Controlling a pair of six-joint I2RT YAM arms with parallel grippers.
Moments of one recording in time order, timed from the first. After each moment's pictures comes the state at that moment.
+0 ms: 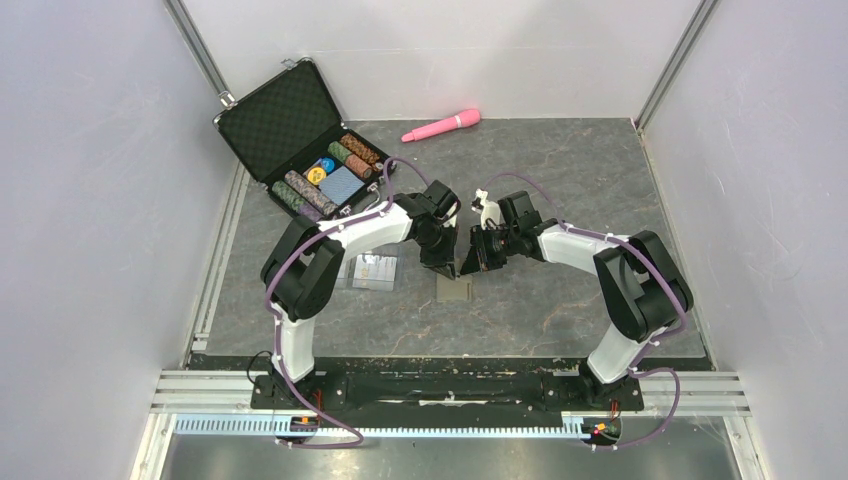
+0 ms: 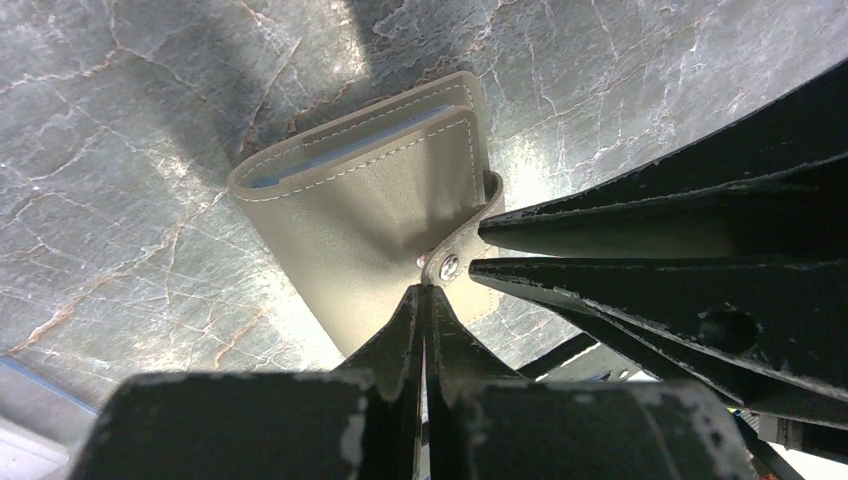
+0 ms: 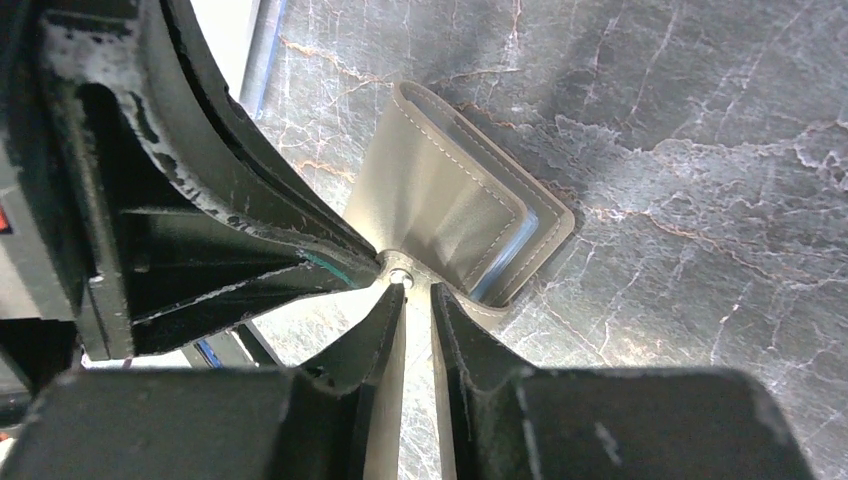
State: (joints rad) left arm -0.73 1.96 1.40 -0.64 0.31 -0.58; right arm 0.45 1.70 0.89 -0.14 -0.61 0.29
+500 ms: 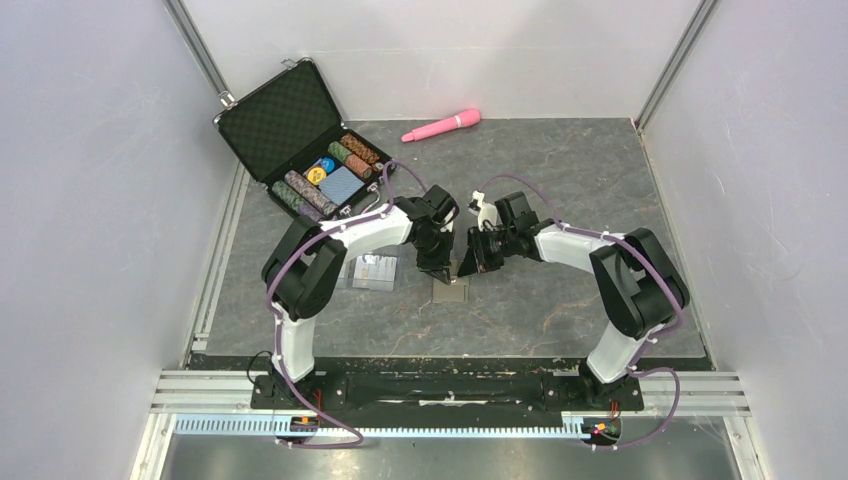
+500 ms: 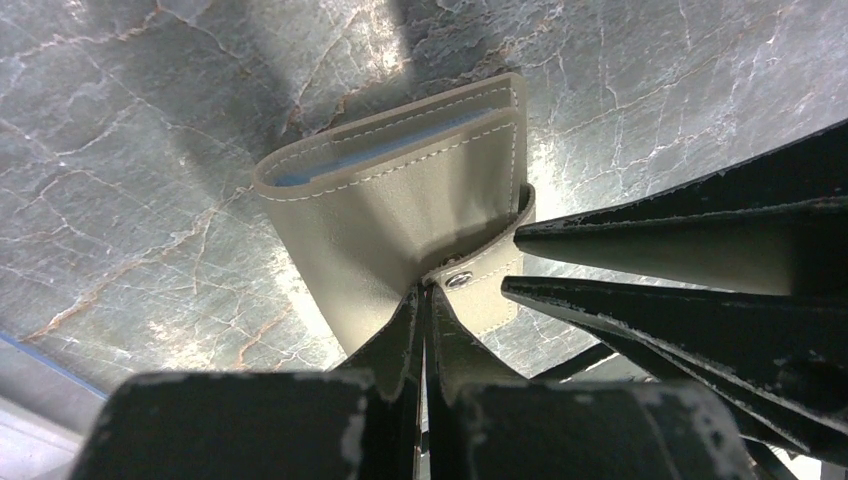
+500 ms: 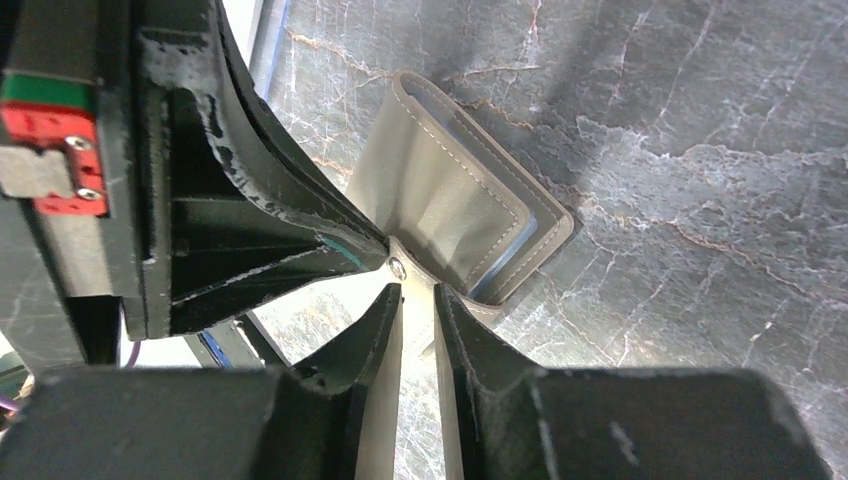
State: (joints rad) left arm -0.73 1.96 1.37 -0.65 0.28 -0.58; right arm 0.46 1.72 0.90 -0.14 -0.63 0.29
